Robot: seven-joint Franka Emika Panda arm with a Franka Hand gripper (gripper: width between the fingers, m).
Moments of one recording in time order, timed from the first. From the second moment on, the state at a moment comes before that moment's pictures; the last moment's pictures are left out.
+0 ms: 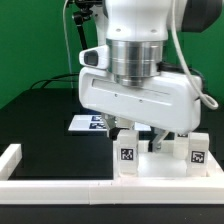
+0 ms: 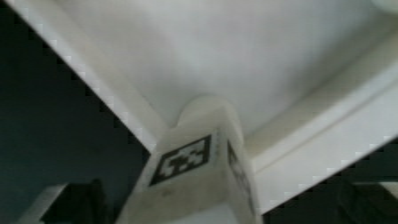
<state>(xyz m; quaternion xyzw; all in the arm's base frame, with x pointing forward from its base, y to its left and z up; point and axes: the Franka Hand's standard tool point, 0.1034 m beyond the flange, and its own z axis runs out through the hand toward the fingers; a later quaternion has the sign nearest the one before) 0.625 0.018 0.077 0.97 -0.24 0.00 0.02</state>
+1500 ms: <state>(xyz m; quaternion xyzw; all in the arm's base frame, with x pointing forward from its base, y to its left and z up) 0.626 0.011 0.073 0.79 -0.62 0.00 -0.01</state>
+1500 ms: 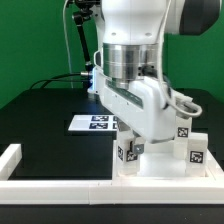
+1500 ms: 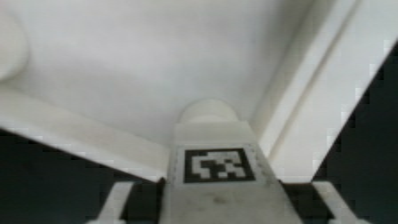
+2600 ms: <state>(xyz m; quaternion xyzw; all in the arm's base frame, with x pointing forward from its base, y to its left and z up) 0.627 0.011 0.071 0.84 -0.55 0.03 -0.05</state>
